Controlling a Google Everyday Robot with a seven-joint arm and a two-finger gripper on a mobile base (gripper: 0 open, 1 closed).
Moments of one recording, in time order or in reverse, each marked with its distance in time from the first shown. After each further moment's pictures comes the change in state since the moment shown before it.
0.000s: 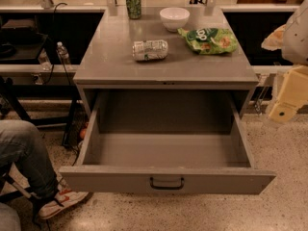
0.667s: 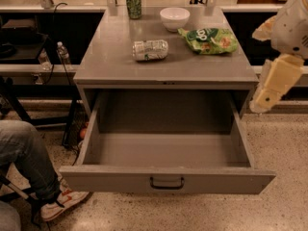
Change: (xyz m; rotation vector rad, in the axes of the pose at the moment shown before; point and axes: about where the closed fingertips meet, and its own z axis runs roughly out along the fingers) arm -0.017 -0.027 0.010 0.027 -0.069 -0.008
